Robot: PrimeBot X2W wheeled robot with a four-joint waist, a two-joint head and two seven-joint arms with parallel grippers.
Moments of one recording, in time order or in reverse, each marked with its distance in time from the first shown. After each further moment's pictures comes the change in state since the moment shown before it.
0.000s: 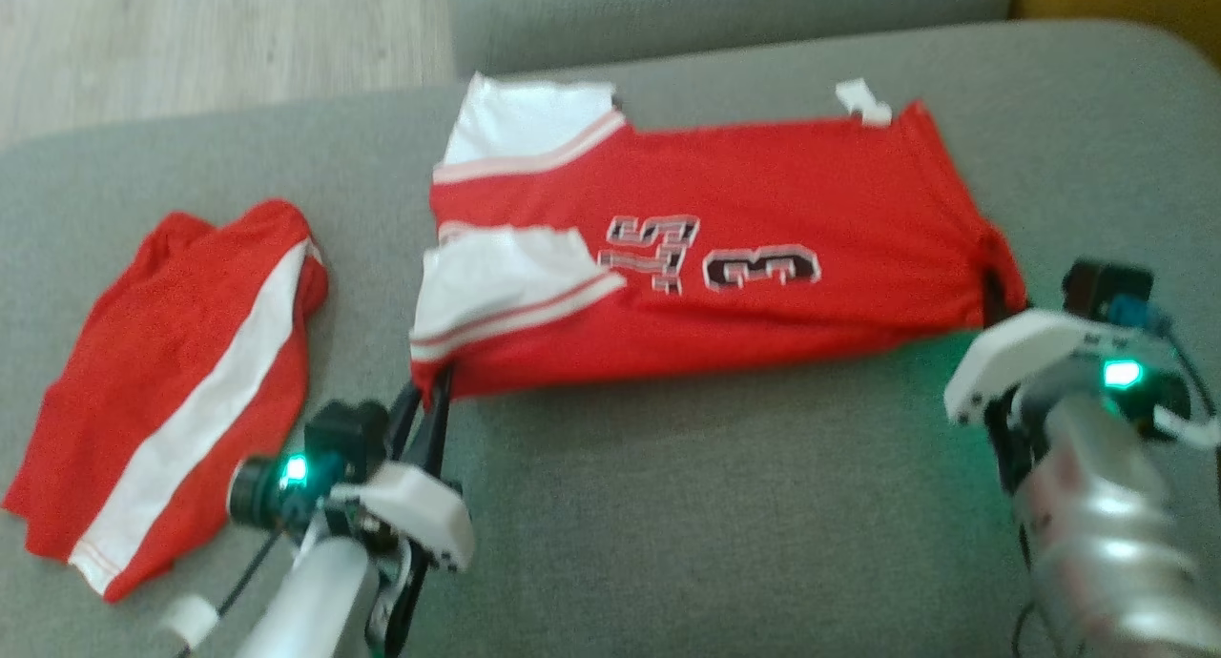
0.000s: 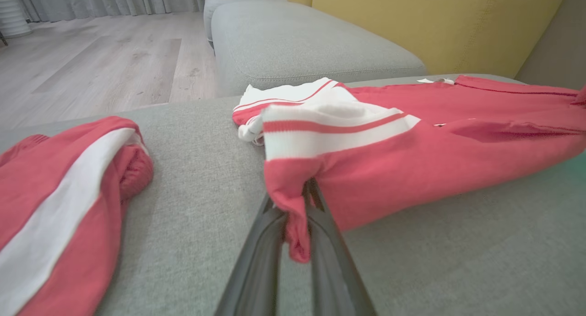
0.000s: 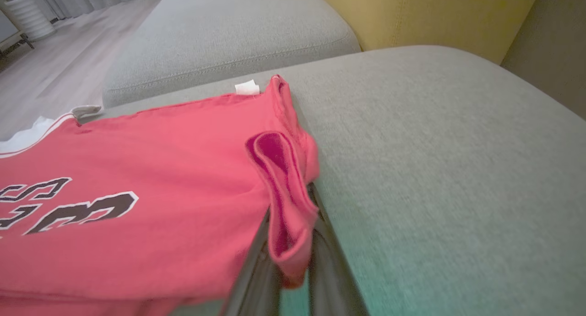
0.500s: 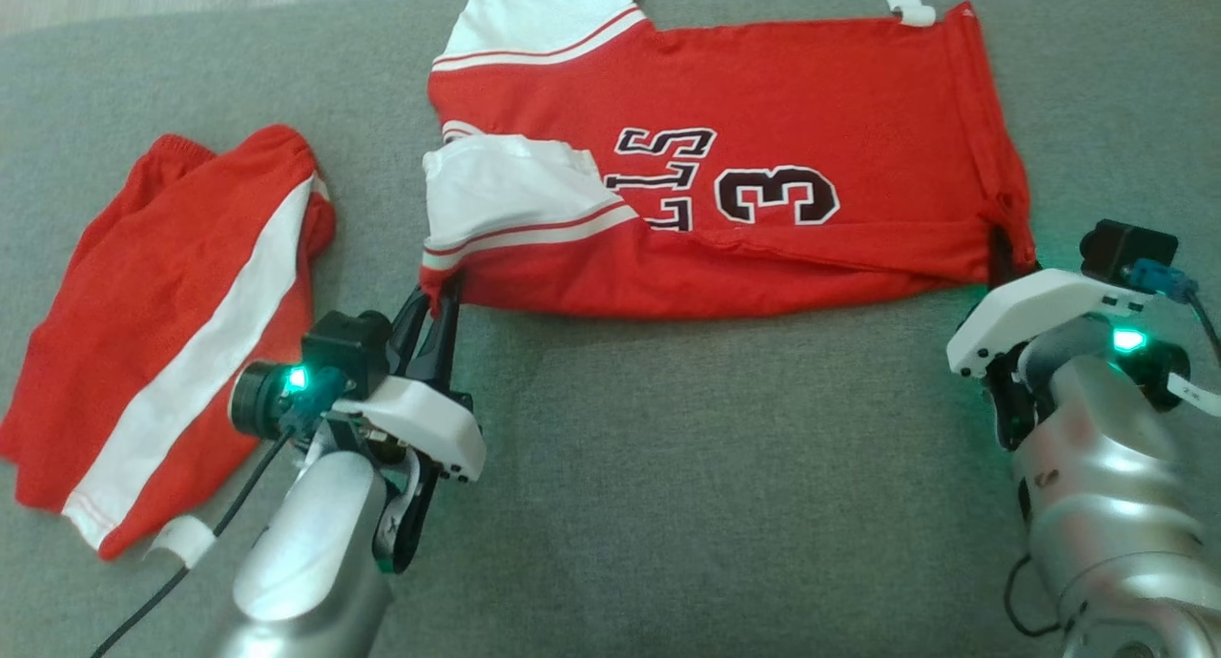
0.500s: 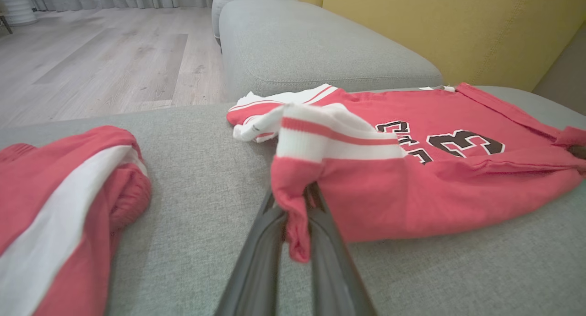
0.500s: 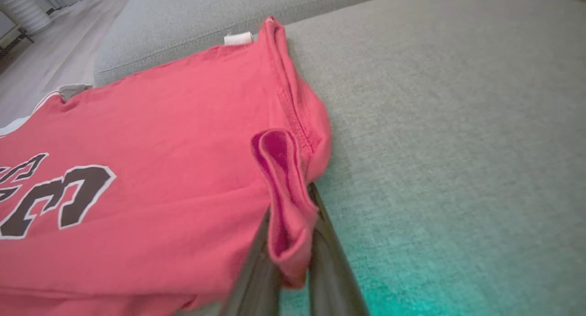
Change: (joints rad) left arm -0.112 -0.023 0.010 -0.018 0.002 -0.006 0.015; right arm -0.053 -0.001 0.000 0.023 0.098 0.000 0.014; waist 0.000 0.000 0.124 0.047
